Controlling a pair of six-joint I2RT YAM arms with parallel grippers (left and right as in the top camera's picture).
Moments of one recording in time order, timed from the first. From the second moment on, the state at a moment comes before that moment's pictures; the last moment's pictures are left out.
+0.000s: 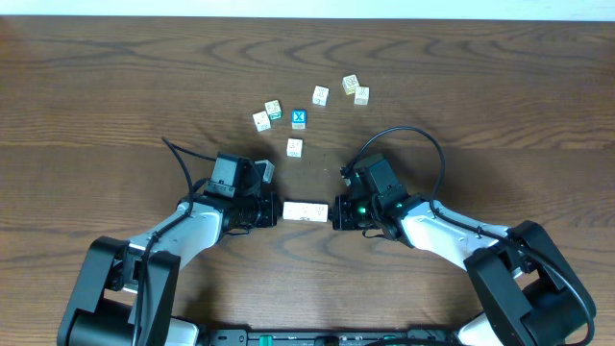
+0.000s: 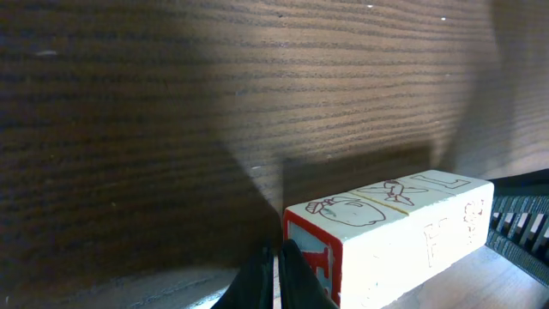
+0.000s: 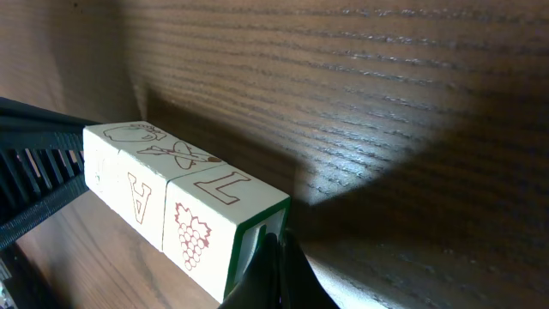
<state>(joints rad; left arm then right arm) -0.28 1.60 0.60 -0.16 0.50 -0.36 0.56 1.70 0.70 -0.05 -0.44 0.61</state>
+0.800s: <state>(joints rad) -0.28 1.60 0.60 -0.14 0.49 -0.38 0.55 1.70 0.70 0.12 -0.43 0.64</state>
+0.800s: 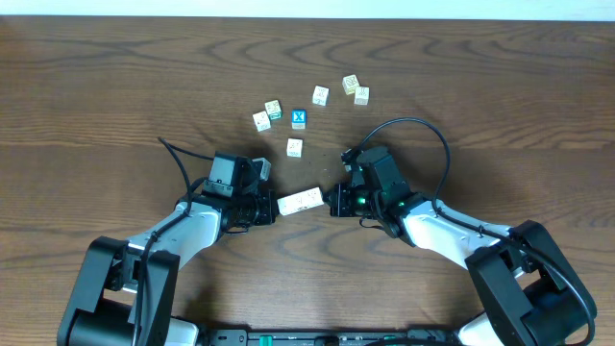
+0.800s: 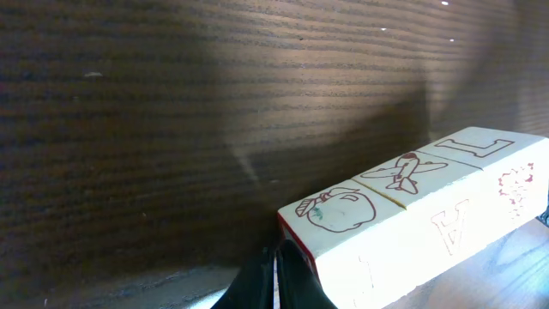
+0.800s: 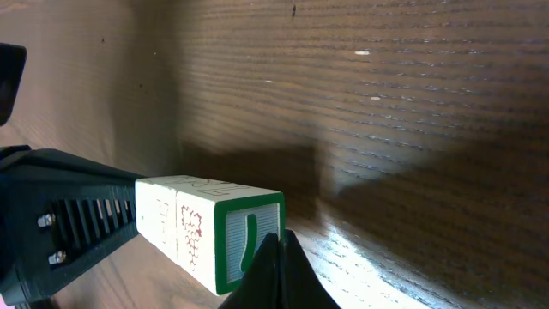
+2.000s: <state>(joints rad) -0.30 1.60 0.65 -0.11 0.60 -0.38 0.68 1.71 0.69 -0.14 -0.66 0.58</state>
